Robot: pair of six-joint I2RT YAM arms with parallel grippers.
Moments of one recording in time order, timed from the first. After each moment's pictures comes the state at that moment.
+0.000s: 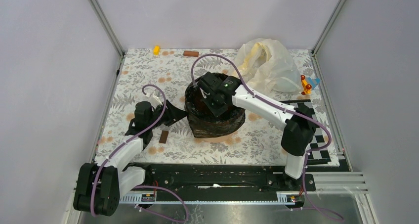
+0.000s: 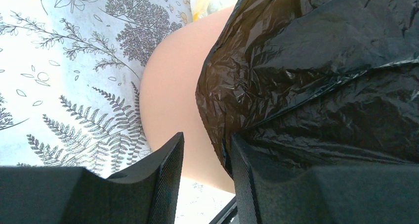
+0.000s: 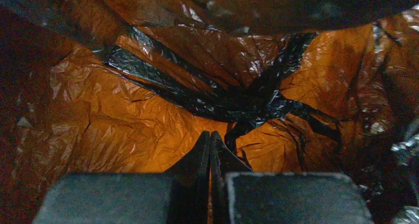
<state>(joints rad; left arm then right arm) -0.16 1.03 0.36 0.27 0.59 -0.83 0.90 1.85 1.71 -1.03 0.08 0.16</state>
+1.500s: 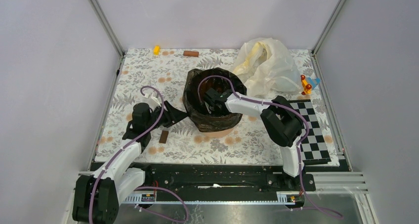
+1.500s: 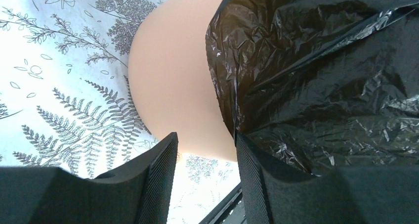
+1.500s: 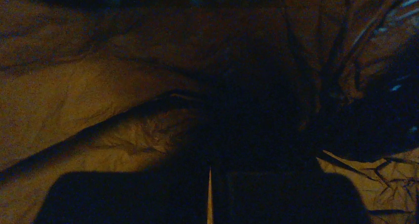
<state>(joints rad) -0.16 0.93 0.35 0.19 0.60 -0.81 0.83 2.03 1.43 -0.82 -0.08 0.13</state>
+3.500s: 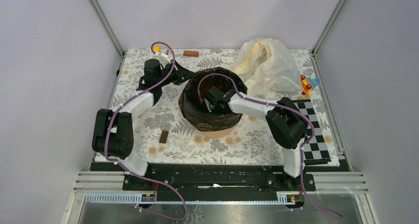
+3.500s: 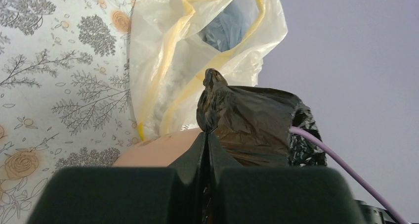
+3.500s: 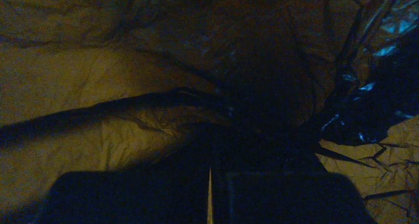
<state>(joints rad) -0.17 1.60 1.01 0.37 0.65 -0.88 0.82 1.97 1.39 -0.77 -0.11 0.11</state>
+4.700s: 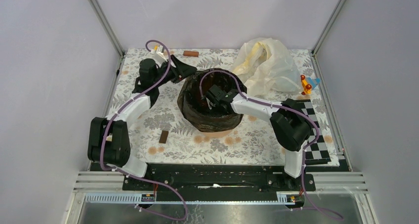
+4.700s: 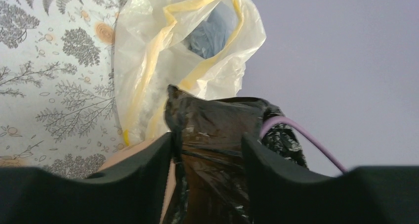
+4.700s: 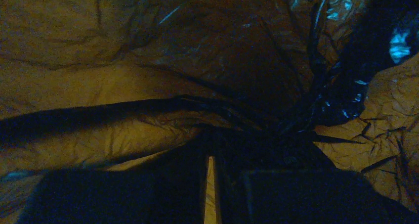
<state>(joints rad) -0.17 1.54 1.00 0.39 0.65 -0.92 0.83 1.91 1.37 -0.72 -0.09 0.19</state>
